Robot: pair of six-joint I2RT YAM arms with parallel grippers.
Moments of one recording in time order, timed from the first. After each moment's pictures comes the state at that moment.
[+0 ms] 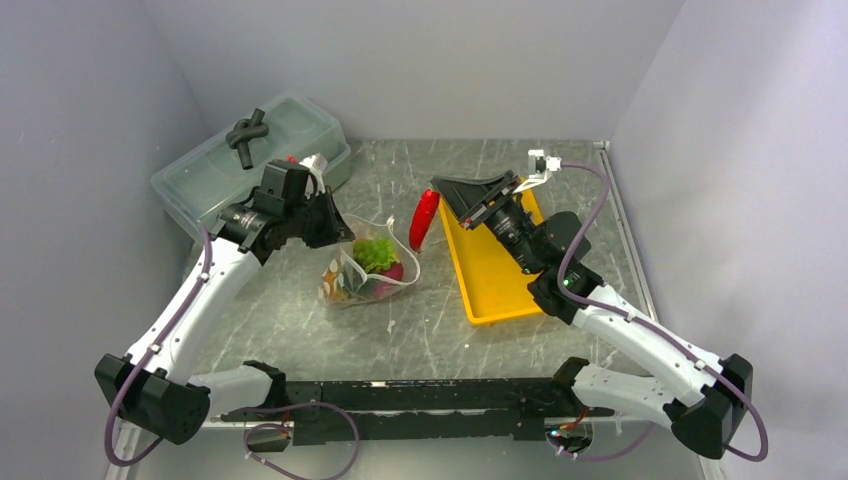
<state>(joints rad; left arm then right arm) -0.39 1.19 1.26 -0.83 0.21 -0.60 0.77 0.98 0.89 0.44 0.01 0.71</state>
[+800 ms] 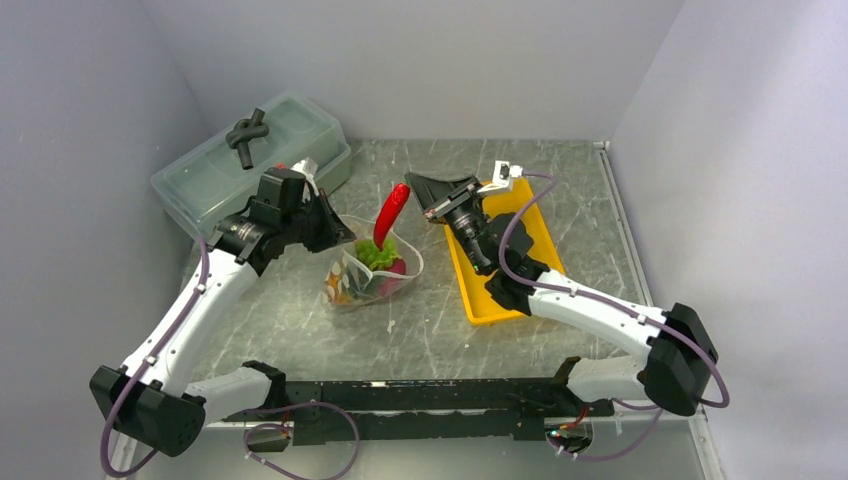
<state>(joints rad) -0.39 1.13 1.19 -0.76 0.19 -0.75 0.89 1.24 0.87 0.69 0.34 0.92</state>
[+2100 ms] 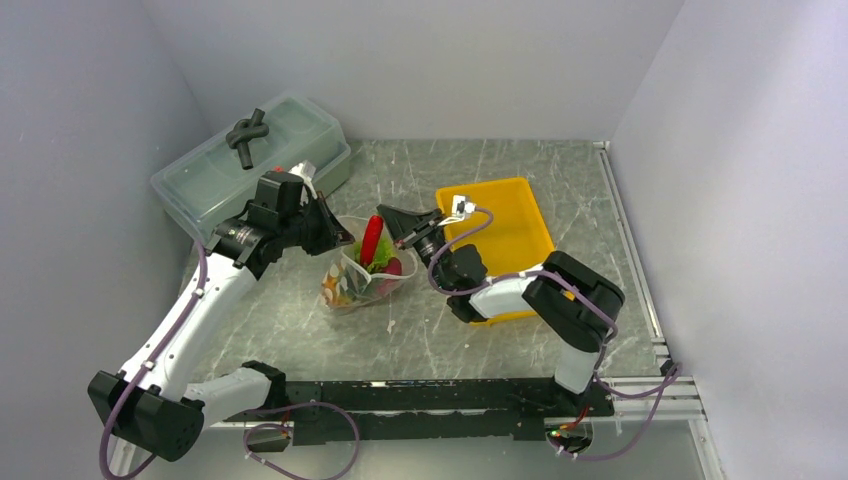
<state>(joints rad) -0.38 1.11 1.17 -0.75 0.20 -0.76 0.92 1.77 0.73 1.46 0.29 0.82</state>
